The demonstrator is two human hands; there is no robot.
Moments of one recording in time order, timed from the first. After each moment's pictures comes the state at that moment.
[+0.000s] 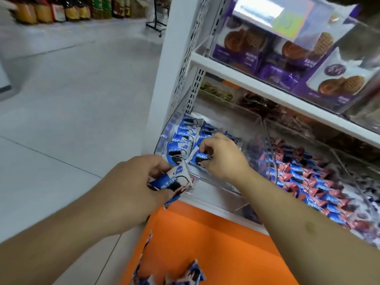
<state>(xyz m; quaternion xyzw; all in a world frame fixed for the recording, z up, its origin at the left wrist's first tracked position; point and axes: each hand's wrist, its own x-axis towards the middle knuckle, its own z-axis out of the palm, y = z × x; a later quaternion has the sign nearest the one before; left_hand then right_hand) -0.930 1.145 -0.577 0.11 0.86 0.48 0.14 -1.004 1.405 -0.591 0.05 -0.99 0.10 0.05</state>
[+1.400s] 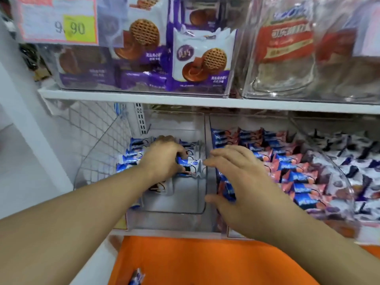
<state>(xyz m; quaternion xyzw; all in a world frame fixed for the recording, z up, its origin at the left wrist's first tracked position) -1.077 1.357 -0.595 0.37 0.92 0.14 -0.05 -0.868 1.511 -0.544 0.04 -0.98 0.12 0.13</state>
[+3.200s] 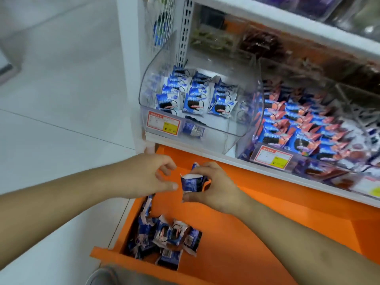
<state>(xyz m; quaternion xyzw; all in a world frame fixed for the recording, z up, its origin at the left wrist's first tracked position) -0.885 1.179 -0.617 0.21 0.87 0.29 0.35 -0.828 1.403 -0.689 -0.05 -0.91 0.39 -0.16</state>
